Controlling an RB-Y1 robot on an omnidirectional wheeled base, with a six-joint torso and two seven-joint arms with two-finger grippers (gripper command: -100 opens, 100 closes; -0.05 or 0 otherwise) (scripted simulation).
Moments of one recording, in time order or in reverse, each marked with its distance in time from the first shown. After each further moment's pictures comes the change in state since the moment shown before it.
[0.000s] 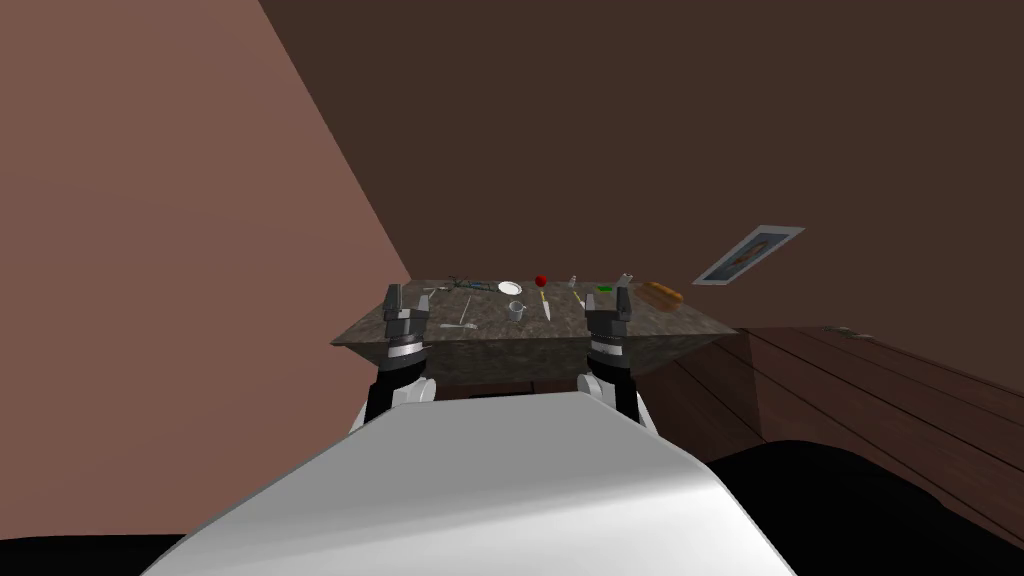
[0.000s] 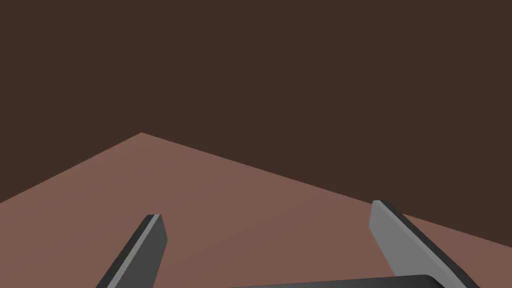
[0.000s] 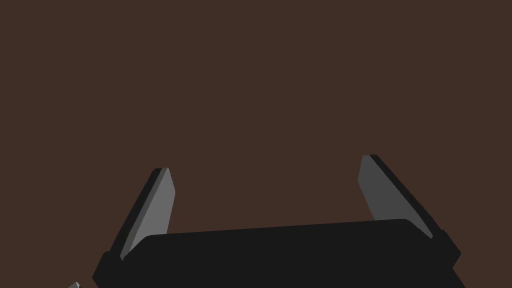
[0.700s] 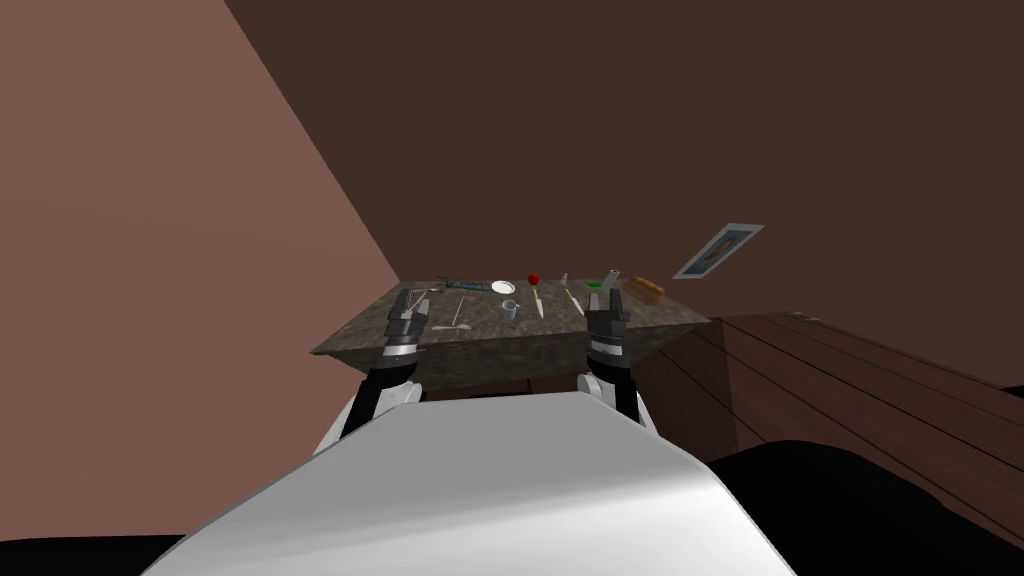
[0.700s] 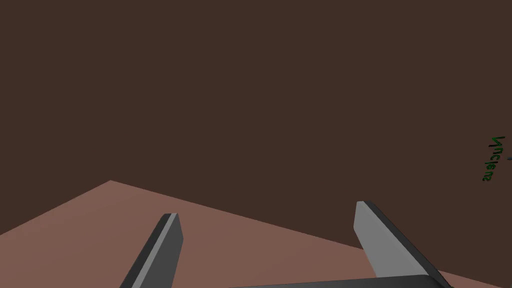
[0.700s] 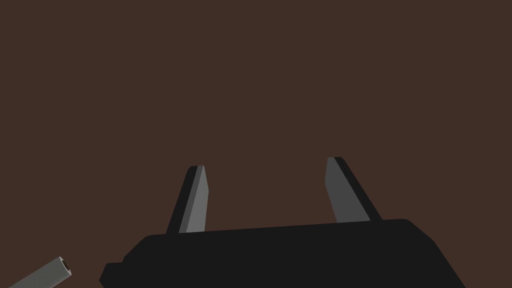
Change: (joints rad) left arm -0.019 0.190 0.041 0.042 0.073 0.068 0.034; right arm 0.000 0.000 0.000 0.000 0.000 0.000 0.000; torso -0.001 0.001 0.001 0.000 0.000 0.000
